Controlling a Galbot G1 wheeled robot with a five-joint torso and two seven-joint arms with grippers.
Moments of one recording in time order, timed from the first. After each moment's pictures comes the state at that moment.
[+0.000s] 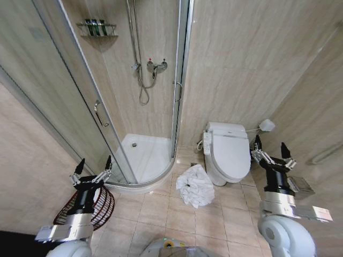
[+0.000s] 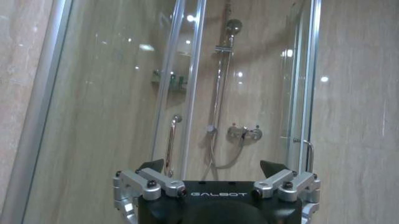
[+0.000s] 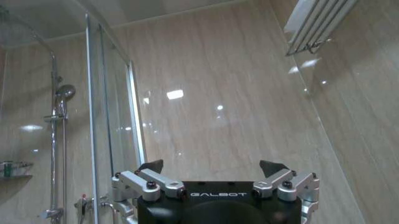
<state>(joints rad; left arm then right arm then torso) 1.87 -1.41 -0.76 -2.45 -0.40 -0.17 0.01 -1.68 1.44 0.87 2.41 0.53 0.21 0.06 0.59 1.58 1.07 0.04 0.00</state>
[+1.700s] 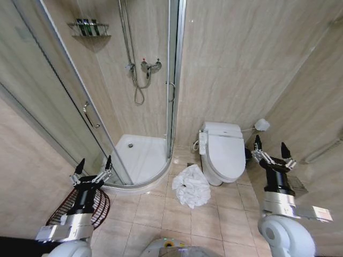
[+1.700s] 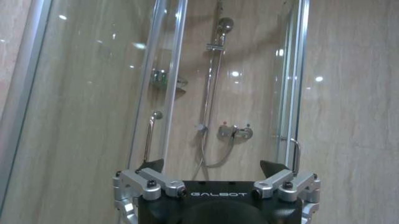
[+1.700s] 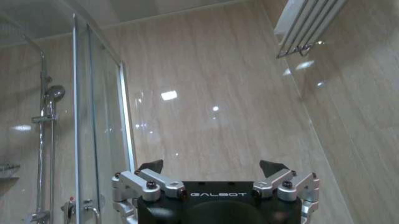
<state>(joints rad) 1.87 -1.41 -0.76 -2.45 -0.40 -0.17 0.01 -1.68 1.44 0.87 2.41 0.53 0.21 0.06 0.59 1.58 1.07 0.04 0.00</state>
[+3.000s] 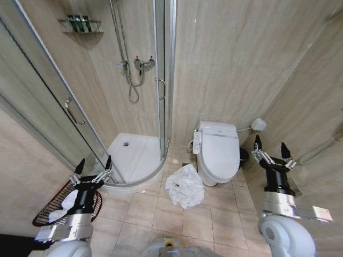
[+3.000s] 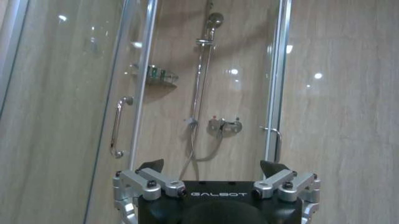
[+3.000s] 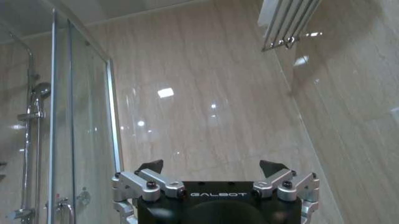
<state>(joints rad) 1.87 -1.41 -0.76 -2.45 -0.40 -0.17 0.01 -1.68 1.44 0.87 2.41 0.53 0.21 0.06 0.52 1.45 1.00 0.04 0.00</state>
